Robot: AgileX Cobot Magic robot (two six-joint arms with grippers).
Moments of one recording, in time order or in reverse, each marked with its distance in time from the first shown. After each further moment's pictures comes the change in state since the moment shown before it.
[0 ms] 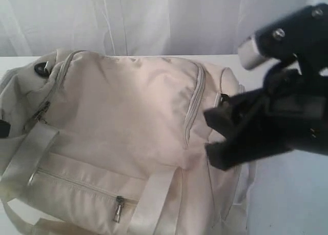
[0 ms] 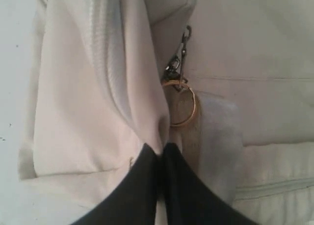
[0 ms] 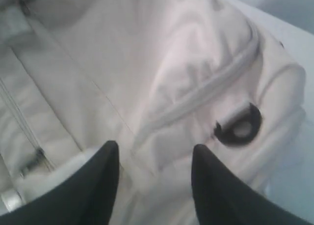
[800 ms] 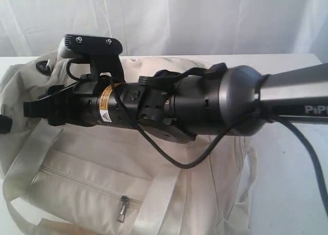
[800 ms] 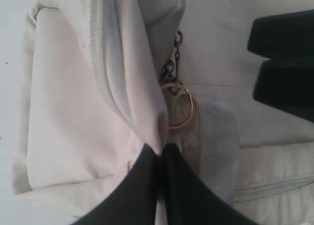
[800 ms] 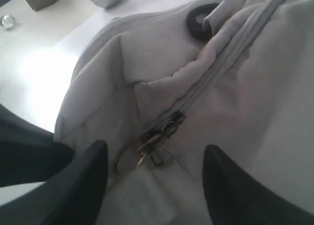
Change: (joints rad) left arm -0.003 -0.035 0.004 -0.046 0.011 0.032; right arm 0.000 0.904 -0.439 0.008 -0.755 0.390
